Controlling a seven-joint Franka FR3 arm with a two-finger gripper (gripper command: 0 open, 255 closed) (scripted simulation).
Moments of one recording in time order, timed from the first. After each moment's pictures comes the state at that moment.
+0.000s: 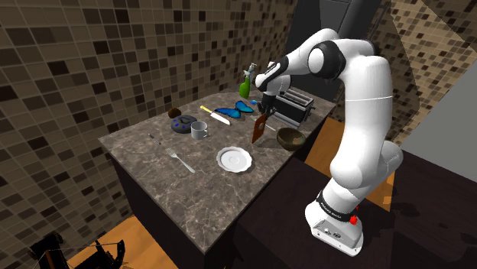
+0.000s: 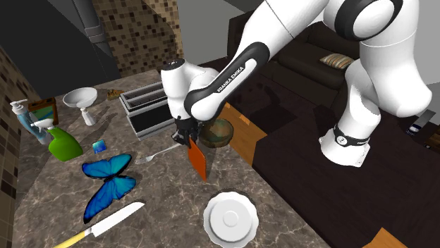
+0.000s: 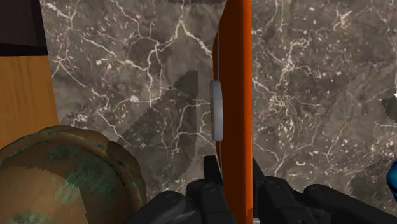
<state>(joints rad) -0.40 0.54 -0.20 -1.85 0.12 2.32 0.90</state>
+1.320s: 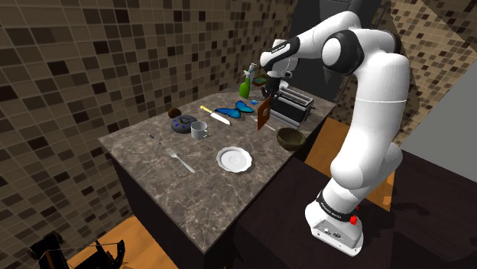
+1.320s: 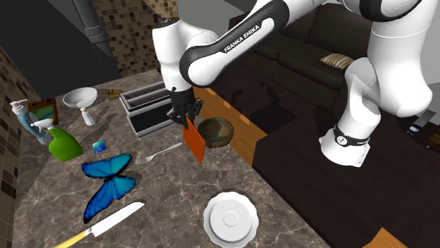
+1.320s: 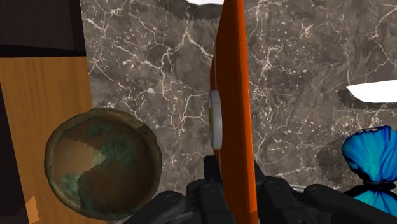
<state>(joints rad) -0.38 0.38 -0.22 -1.80 0.08 2.12 0.92</state>
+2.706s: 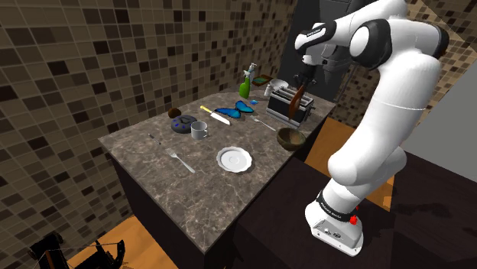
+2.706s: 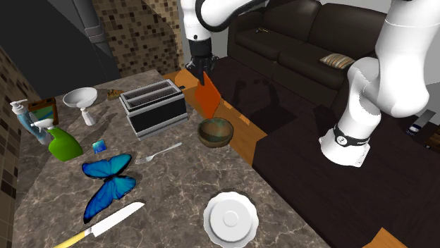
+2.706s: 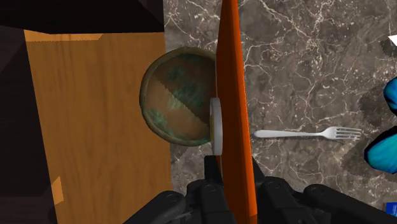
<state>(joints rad) -0.53 0.17 -0.33 -1.85 0.04 1.97 0.69</state>
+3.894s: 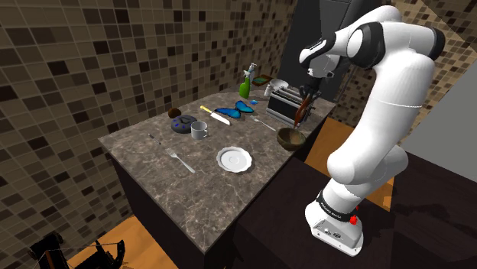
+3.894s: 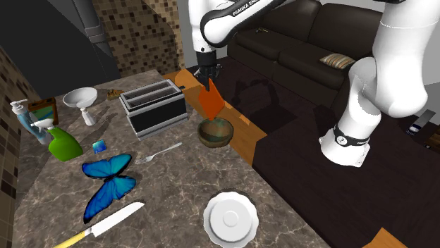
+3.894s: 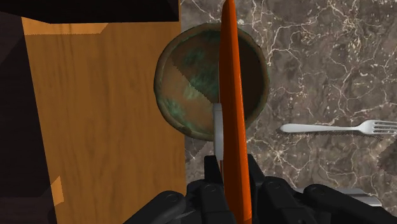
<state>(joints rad) -0.58 0.22 -0.36 -1.94 0.06 2.11 0.59</state>
